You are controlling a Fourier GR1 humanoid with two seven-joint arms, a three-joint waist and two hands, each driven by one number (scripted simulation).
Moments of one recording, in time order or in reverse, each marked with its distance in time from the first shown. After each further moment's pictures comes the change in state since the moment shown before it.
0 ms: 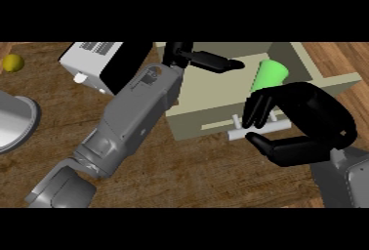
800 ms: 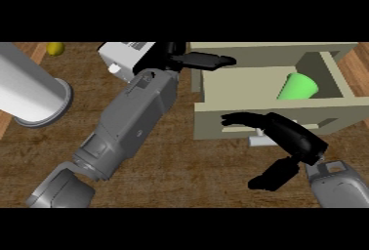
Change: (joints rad) left arm 0.042 0.000 0.037 0.003 0.120 0.029 -0.138; right arm 0.119 -0.152 0.220 0.092 0.538 0.010 -0.039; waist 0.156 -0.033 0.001
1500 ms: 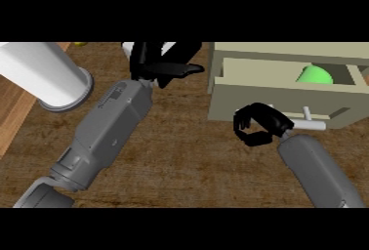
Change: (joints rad) left arm 0.188 0.093 0.019 -0.169 0.014 -0.103 0.000; right arm -0.239 0.068 0.026 0.757 0.295 -0.221 -0.329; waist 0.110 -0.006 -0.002
